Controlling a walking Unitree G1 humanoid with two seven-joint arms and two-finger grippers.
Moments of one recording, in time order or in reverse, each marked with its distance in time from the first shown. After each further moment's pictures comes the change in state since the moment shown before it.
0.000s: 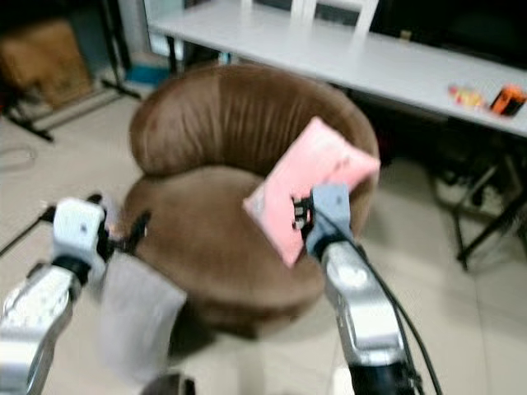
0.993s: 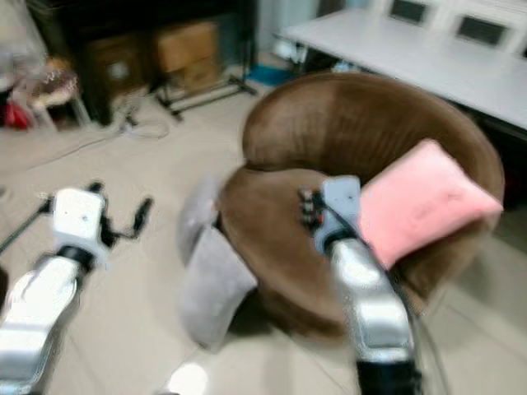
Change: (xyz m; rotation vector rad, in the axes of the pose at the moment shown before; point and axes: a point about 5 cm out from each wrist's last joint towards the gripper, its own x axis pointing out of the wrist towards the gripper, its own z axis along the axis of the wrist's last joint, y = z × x) left arm 0.005 0.008 0.003 -0.019 -0.029 0.070; right arm 0.002 0.011 0.008 0.082 -0.038 0.063
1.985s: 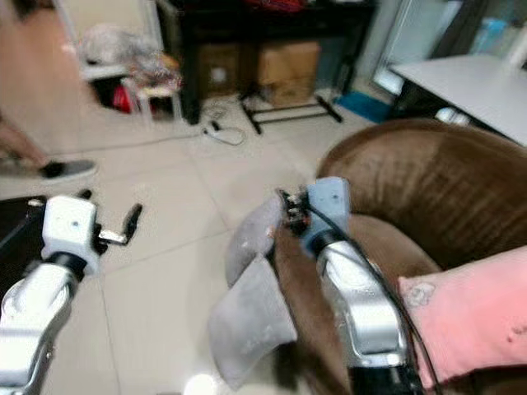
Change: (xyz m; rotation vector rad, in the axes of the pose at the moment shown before) left arm 0.000 -0.003 -0.001 -0.003 0.002 -0.011; right arm -0.005 -0.004 0.005 -0.022 -0.058 0.027
